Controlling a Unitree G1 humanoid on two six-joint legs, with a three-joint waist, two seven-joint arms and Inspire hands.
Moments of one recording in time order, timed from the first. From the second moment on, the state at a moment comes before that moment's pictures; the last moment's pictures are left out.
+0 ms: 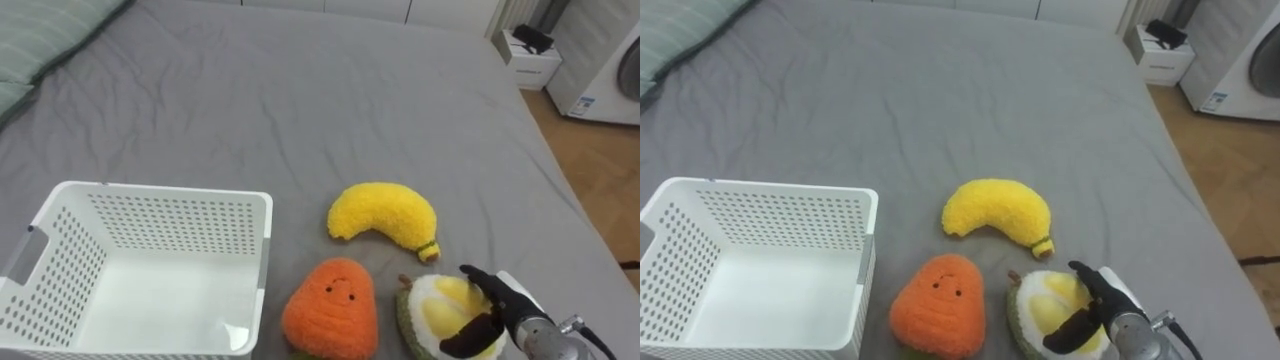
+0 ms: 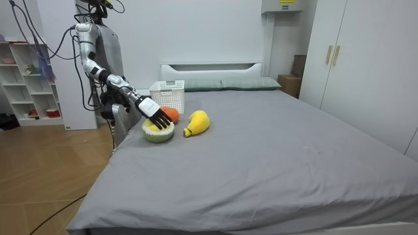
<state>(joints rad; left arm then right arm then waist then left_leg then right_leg) 0.26 0.19 0.21 1.01 0.27 0.16 0.12 0.04 -0.34 0.02 0.52 -0.44 0.17 0.21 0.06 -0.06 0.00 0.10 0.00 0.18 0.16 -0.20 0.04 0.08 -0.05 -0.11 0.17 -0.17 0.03</state>
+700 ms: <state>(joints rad) 0.23 0.19 0.19 1.01 0.27 0.16 0.13 0.05 -0.33 0.02 0.51 -0.52 0.17 0.25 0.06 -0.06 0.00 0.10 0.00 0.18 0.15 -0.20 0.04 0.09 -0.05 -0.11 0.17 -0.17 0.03</state>
